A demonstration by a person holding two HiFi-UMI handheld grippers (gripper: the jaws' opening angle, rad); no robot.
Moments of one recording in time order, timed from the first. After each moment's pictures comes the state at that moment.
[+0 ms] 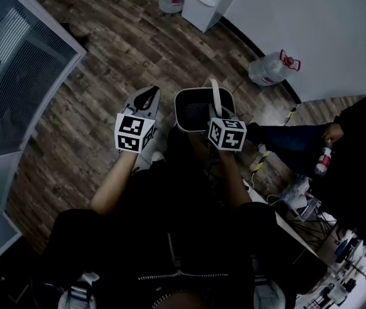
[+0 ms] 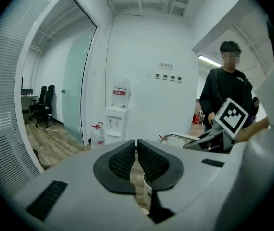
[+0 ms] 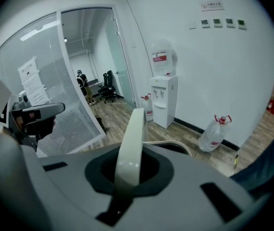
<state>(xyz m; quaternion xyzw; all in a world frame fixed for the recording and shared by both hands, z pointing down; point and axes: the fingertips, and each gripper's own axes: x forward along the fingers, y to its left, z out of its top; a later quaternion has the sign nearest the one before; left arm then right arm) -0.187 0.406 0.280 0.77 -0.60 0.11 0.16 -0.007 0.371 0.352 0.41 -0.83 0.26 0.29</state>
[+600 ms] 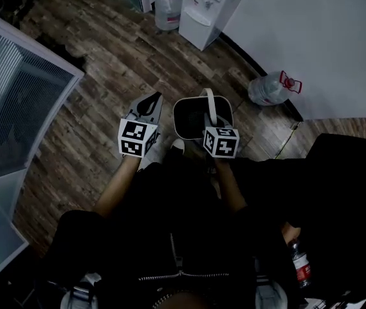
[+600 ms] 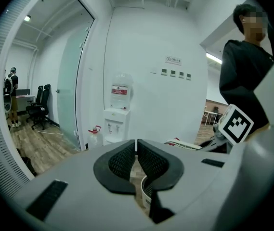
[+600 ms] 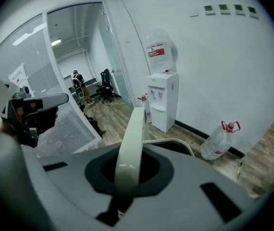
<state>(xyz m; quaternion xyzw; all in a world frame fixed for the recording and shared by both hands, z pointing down) -0.177 0.234 0.285 0.77 -0.61 0.12 0.16 -0.010 0.220 0.376 0.40 -0.82 0.27 0.29</state>
